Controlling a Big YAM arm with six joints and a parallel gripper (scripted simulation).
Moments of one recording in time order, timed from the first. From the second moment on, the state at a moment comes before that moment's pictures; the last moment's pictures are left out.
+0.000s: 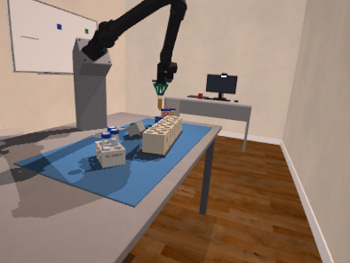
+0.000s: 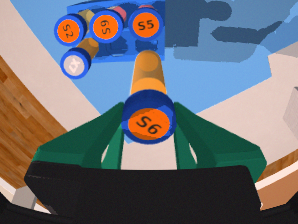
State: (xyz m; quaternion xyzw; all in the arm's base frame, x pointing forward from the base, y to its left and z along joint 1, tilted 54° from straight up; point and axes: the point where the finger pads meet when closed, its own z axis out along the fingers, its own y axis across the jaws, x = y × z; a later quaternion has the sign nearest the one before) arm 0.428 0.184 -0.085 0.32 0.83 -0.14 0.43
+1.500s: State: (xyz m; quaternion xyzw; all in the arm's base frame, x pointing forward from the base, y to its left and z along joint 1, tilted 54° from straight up) arm 0.457 0.165 -0.108 0.31 0.83 -0.14 0.44
